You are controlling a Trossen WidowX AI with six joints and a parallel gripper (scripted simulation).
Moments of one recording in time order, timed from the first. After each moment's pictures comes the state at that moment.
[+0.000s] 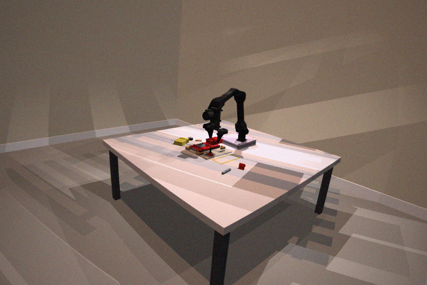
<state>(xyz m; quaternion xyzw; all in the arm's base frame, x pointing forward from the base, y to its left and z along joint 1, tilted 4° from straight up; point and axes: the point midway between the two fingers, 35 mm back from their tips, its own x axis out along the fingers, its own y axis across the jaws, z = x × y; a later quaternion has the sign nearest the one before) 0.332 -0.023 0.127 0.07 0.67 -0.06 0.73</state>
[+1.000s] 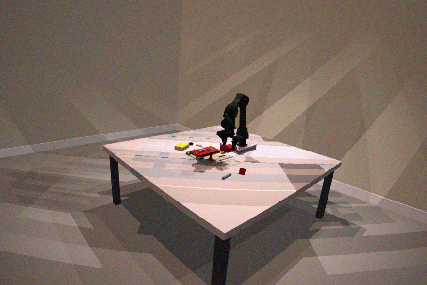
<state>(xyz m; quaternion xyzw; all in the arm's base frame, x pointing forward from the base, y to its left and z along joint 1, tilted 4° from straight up) 0.314 0.077 0.129 0.07 0.67 -0.06 0.73</state>
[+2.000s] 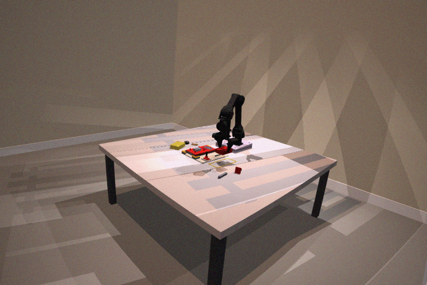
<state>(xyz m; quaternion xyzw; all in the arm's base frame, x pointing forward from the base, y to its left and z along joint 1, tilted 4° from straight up) 0.319 0.078 0.109 0.07 0.67 -0.06 0.73</state>
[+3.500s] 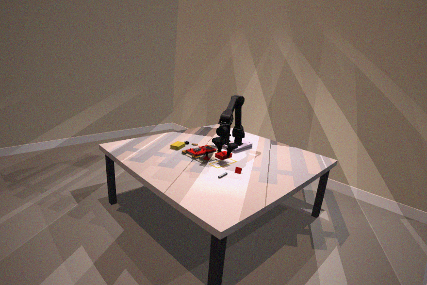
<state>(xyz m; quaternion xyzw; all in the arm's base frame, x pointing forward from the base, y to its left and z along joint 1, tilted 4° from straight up) 0.322 0.079 0.076 0.07 0.67 -0.06 0.73</state>
